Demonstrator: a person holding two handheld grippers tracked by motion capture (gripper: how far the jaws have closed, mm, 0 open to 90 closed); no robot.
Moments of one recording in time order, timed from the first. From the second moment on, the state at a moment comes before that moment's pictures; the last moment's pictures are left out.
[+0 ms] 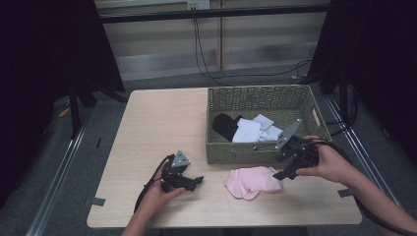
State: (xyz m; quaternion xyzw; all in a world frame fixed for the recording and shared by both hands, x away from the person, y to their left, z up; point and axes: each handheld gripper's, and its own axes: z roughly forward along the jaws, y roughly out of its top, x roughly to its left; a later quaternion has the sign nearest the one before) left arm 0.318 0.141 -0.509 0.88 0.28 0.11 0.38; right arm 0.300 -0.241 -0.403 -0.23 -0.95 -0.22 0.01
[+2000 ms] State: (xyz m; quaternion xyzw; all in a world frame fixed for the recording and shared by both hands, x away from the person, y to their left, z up) left arm 0.317 0.141 -0.509 0.88 0.28 0.11 0.38; right arm 0.261 -0.289 -0.487 -0.27 -0.92 -0.27 -0.06
